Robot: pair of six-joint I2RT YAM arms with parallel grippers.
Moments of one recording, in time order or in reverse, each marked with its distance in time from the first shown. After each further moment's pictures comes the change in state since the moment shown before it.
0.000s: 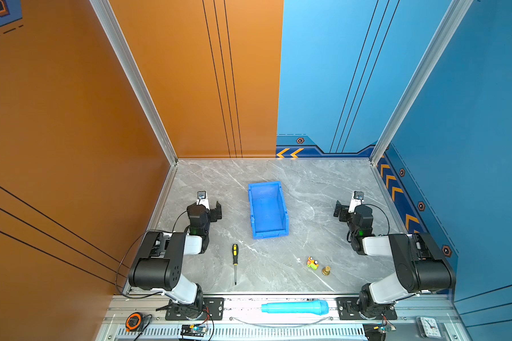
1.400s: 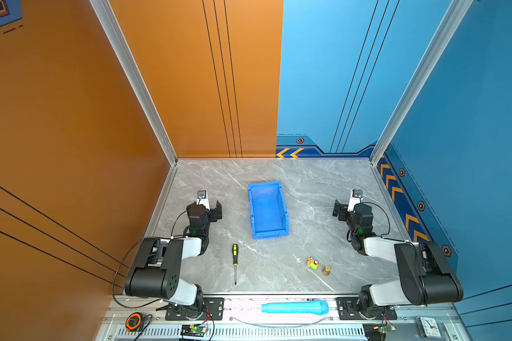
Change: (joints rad) left arm -0.014 -0.106 -0.005 -0.084 -0.014 0.007; right arm 0.043 -0.134 0.027 -0.164 0.008 -0.005
